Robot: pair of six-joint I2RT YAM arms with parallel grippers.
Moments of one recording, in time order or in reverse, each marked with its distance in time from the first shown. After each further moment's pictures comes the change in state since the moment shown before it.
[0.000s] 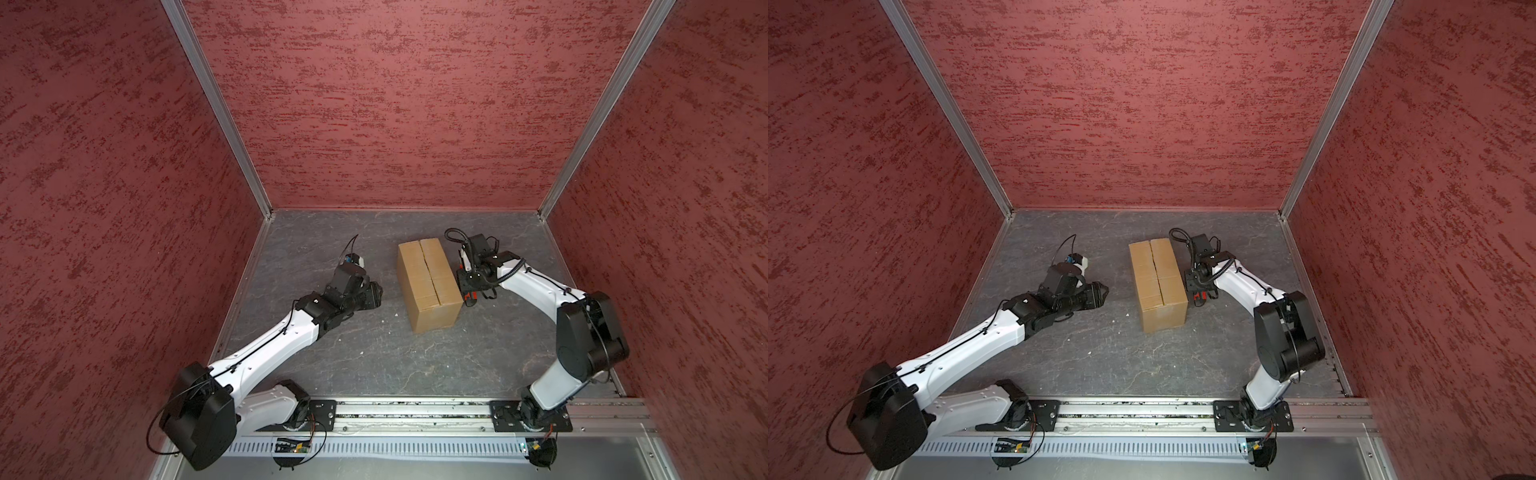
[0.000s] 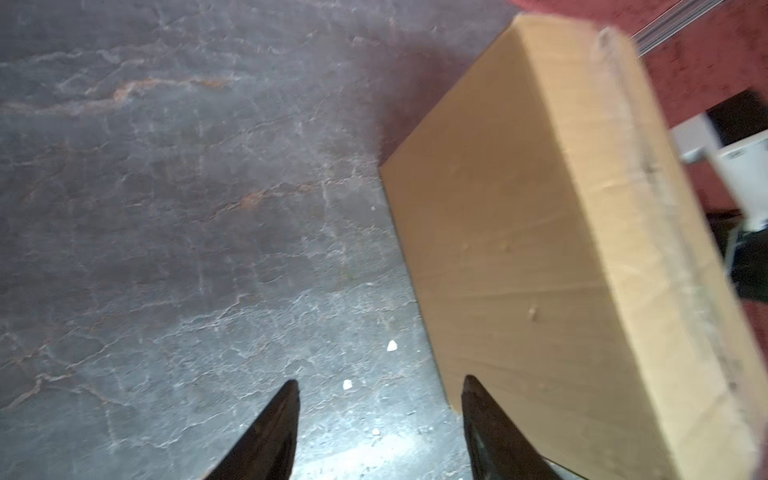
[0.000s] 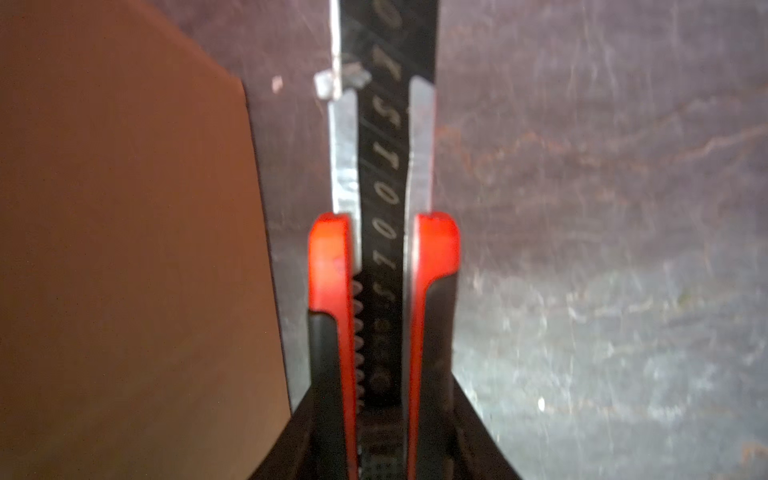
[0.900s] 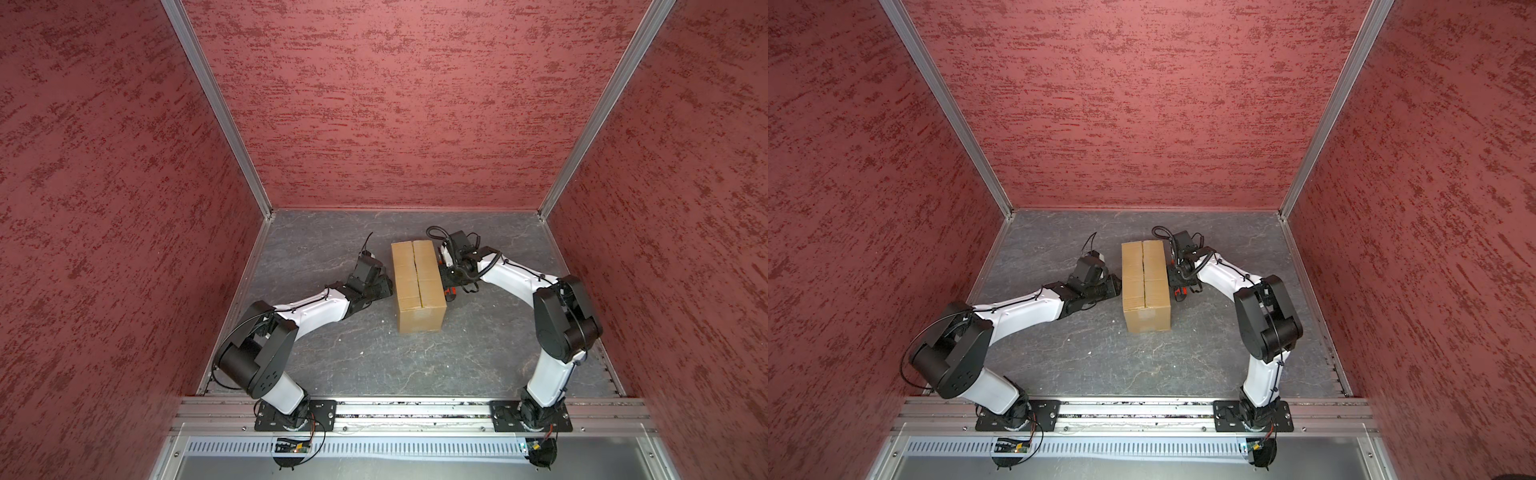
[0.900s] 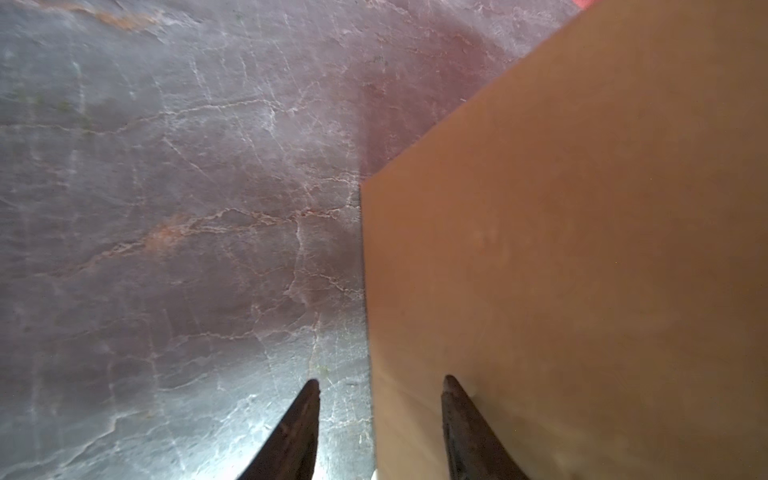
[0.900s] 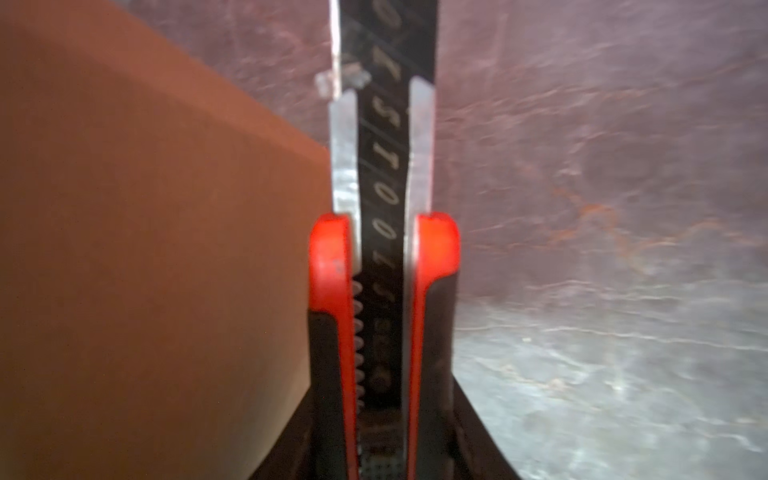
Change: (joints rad) left arm 0.006 0.357 0.060 0.297 0.021 -0.115; right arm 0.110 0.147 0.101 0.061 -0.093 0.080
